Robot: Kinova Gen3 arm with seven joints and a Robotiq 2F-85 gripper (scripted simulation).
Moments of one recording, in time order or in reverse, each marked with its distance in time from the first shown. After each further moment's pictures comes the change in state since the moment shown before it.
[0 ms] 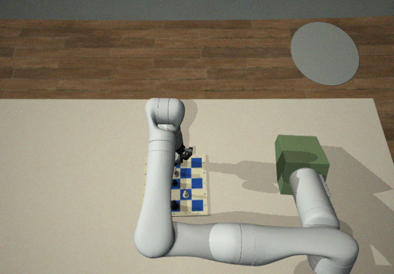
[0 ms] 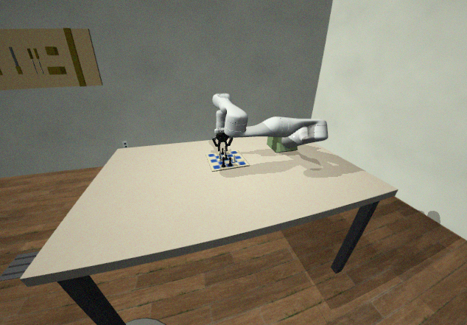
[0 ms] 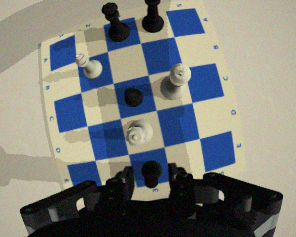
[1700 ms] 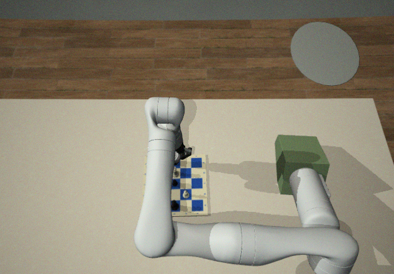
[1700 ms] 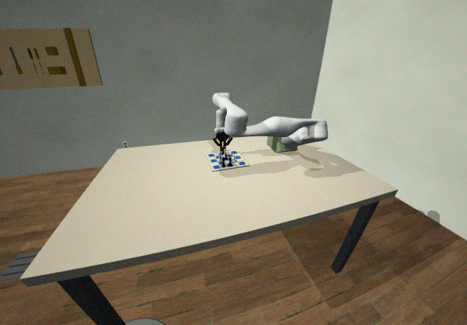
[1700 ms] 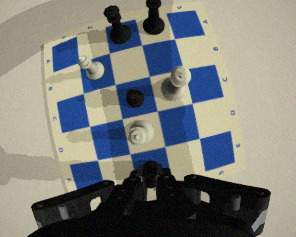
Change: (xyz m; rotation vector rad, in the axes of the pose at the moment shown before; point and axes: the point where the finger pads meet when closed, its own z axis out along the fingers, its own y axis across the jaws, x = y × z) arm 0.000 -0.001 -0.004 0.004 0.001 0.001
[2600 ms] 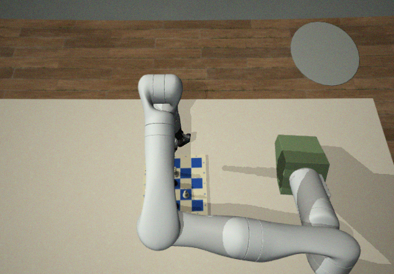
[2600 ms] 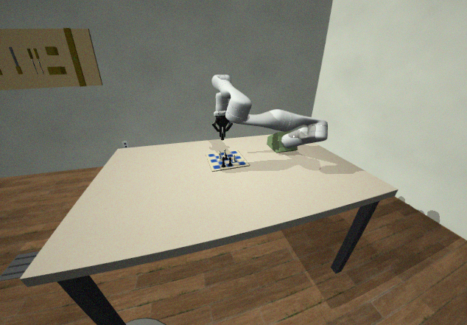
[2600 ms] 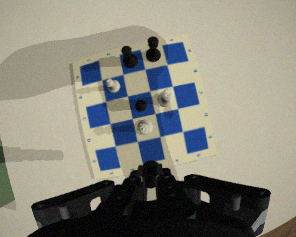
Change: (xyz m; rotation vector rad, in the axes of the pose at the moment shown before) arm 0.000 0.001 -0.096 -0.004 -0.001 -0.001
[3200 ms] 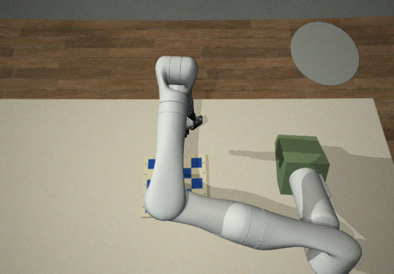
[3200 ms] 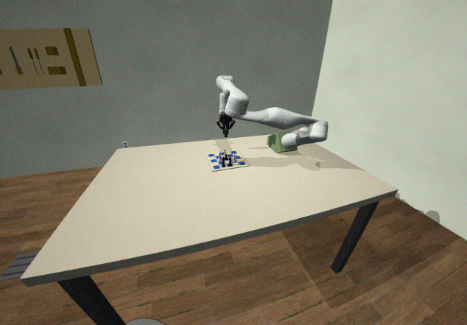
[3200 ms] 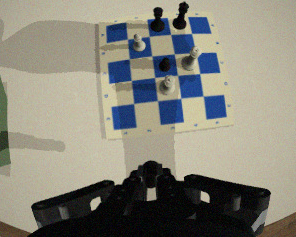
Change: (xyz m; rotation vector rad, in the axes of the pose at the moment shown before) arm -0.064 -0.030 0.006 0.000 -0.001 -0.105
